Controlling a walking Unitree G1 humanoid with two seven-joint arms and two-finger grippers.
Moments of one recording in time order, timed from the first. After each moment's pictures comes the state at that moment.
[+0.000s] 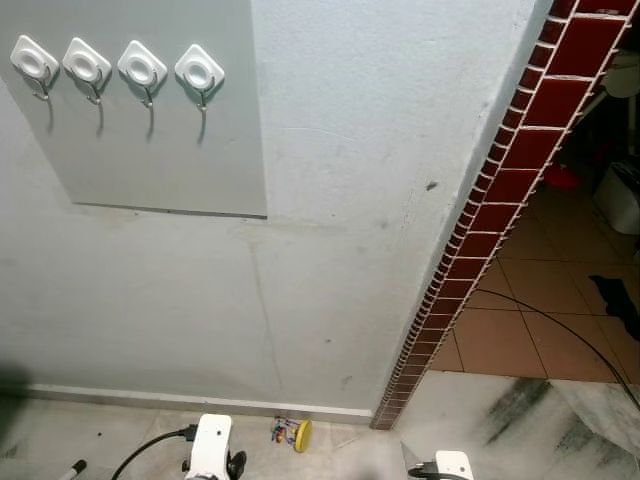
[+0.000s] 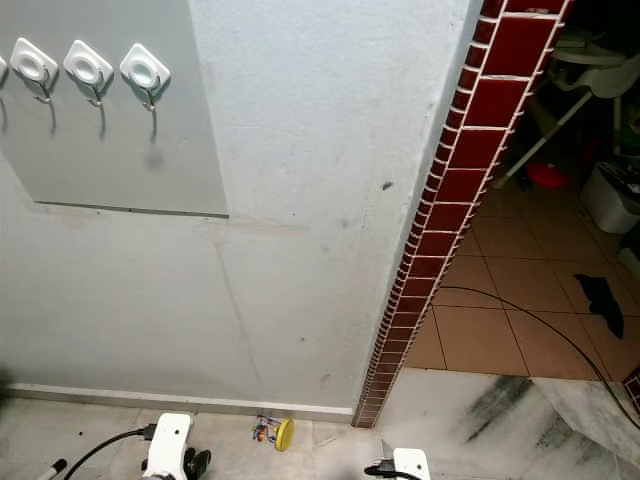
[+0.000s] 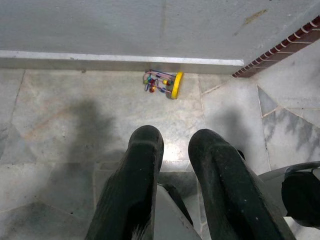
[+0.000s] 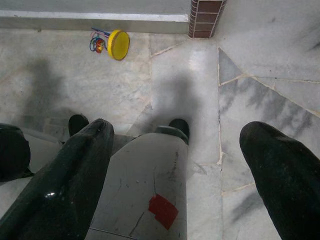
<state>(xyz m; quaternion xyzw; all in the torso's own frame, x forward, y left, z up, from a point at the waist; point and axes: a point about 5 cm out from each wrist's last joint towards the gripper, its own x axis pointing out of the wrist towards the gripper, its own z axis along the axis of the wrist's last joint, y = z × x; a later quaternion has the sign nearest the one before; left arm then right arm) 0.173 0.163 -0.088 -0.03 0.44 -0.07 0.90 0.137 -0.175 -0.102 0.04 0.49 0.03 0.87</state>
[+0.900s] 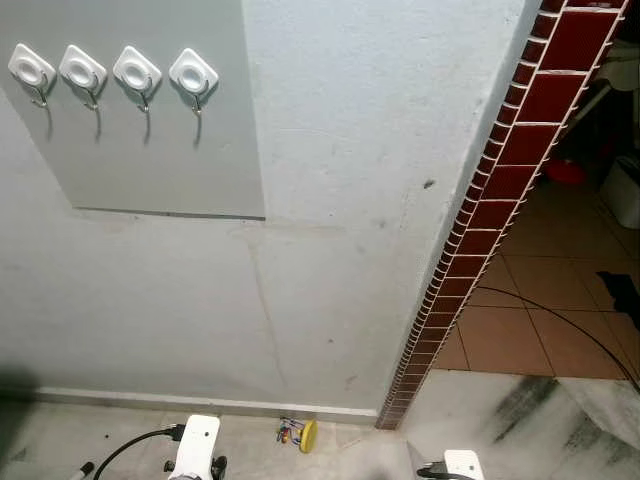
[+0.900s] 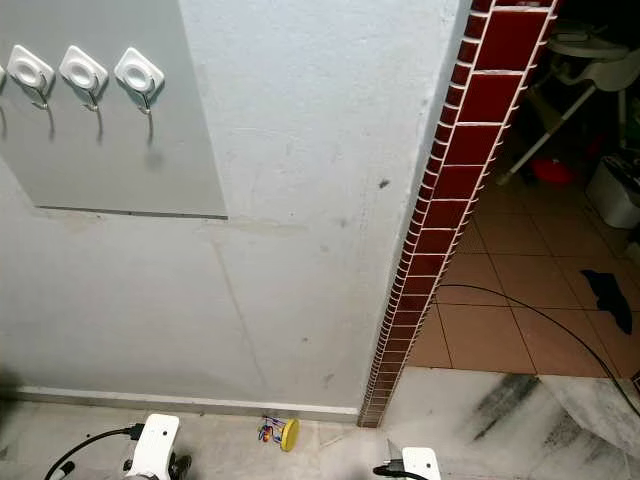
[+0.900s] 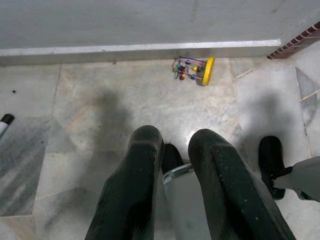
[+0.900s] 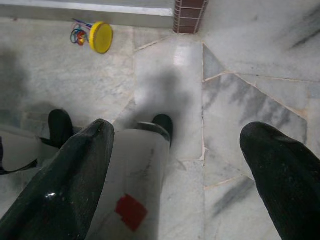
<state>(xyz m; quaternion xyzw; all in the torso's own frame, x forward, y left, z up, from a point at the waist) 0.172 0.185 -0.088 0.03 0.46 -0.05 0.89 0.139 -0.187 -0.101 0.00 0.50 0.01 0.87</state>
